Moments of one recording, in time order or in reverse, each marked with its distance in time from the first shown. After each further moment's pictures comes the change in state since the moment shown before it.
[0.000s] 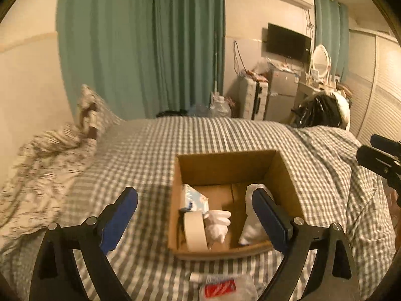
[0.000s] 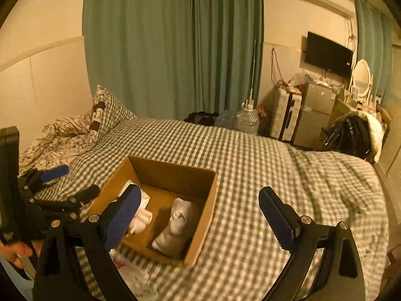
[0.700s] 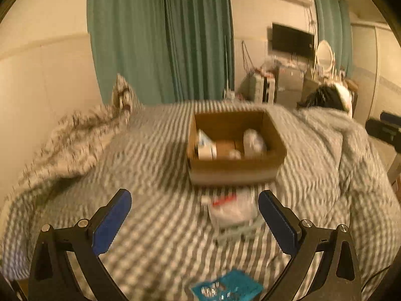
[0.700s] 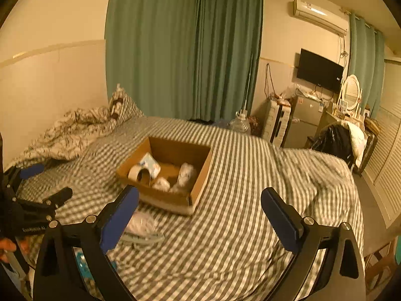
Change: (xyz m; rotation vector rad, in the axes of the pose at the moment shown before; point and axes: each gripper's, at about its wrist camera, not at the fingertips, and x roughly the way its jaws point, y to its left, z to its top) left arm -0.110 -0.011 -0.128 0.021 0.023 0.084; right arm -0.144 0.019 -0.084 -0.058 -0.044 -0.036
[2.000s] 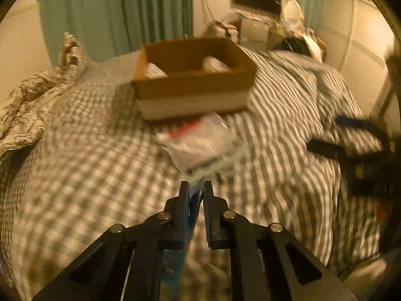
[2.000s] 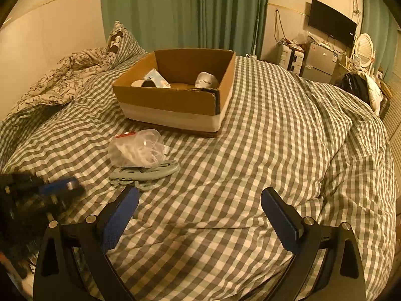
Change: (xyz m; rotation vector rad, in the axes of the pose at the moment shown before) left arm 0.060 -0.013 -0.054 0.093 0.231 -0.210; right arm 0.091 0.037 -0.115 0.041 0.286 0.047
